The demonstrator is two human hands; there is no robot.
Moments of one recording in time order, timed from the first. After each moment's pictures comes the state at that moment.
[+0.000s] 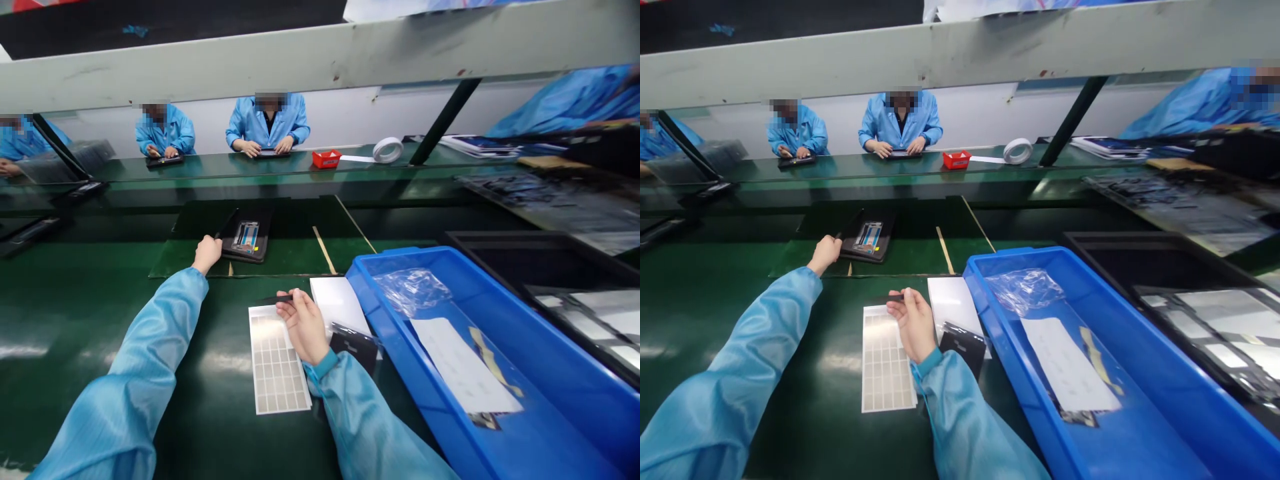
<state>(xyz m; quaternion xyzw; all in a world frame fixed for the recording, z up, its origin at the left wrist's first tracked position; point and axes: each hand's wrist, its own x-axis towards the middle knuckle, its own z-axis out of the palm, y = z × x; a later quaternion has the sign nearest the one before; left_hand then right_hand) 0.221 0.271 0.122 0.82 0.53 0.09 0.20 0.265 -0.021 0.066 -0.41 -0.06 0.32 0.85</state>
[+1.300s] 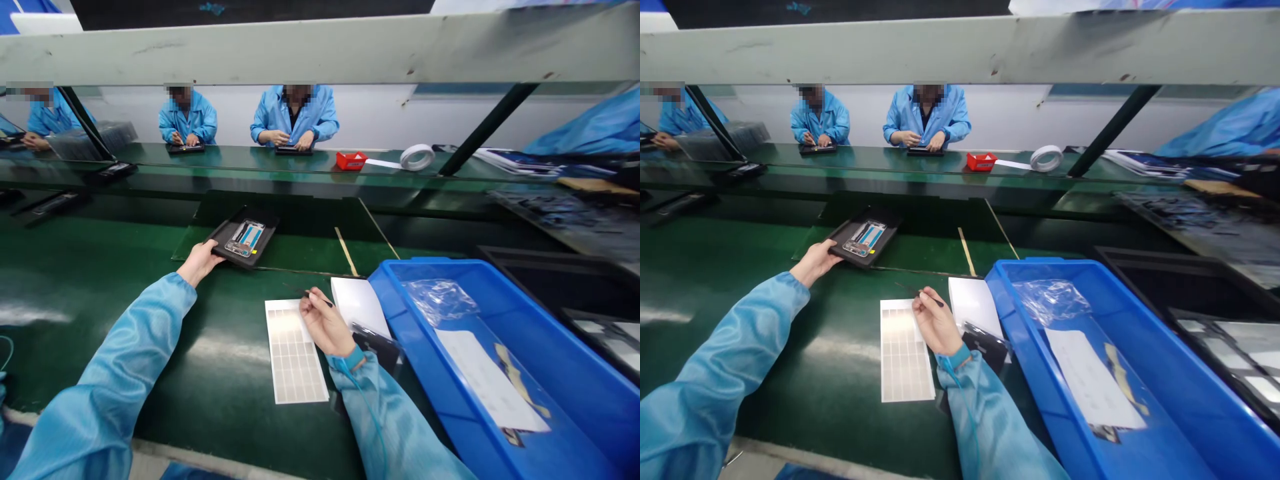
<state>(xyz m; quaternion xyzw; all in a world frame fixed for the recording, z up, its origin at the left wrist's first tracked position) 0.142 0.272 0.107 0.39 0.41 0.34 0.75 0.276 -0.025 0.061 -0.33 -0.04 0.43 0.84</state>
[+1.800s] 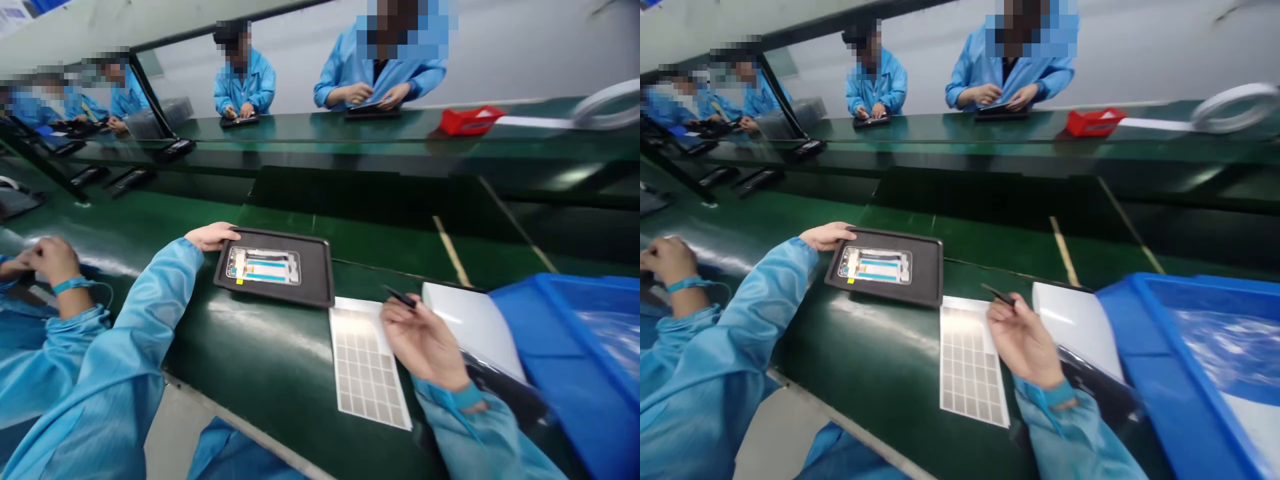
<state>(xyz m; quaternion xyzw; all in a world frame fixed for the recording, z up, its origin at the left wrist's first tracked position) 0.026 0.344 0.142 0.55 0.38 0.05 0.75 0.281 -0.029 0.074 -0.29 0.01 0.47 0.84</state>
